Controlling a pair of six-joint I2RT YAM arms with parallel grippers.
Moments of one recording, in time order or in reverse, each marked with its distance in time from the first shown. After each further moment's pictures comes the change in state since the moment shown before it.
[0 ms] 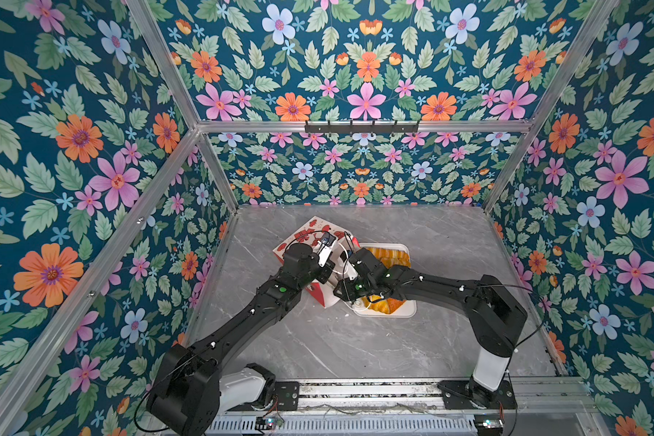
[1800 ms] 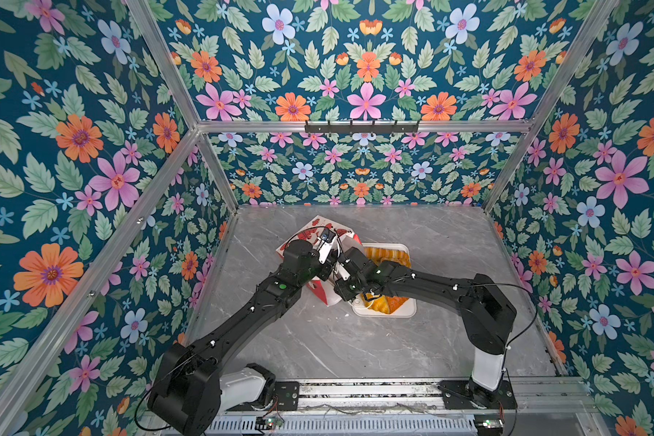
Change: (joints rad) left arm 0.002 0.010 0.034 -0.020 0.027 -0.029; right arm 0.042 0.046 0.140 -0.182 0.181 -0.201
